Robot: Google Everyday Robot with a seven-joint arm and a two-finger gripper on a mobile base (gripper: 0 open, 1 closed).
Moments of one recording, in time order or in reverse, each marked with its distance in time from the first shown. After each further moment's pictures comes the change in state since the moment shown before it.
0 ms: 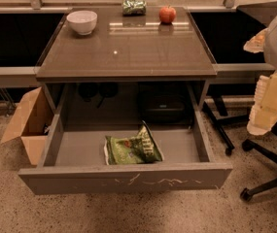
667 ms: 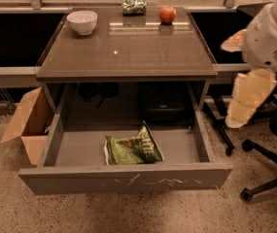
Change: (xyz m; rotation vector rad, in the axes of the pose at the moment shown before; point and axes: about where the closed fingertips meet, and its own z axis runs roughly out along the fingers) arm -0.028 -0.013 0.022 -0.017 -0.100 -0.059
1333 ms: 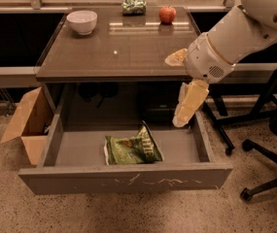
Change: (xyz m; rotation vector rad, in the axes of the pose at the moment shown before) arm -0.084 -0.015 0.100 -0.151 -0.319 -0.128
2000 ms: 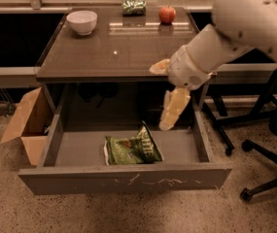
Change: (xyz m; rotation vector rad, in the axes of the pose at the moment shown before) arm -0.004 -0.014 0.053 -0.056 -0.029 -0.068
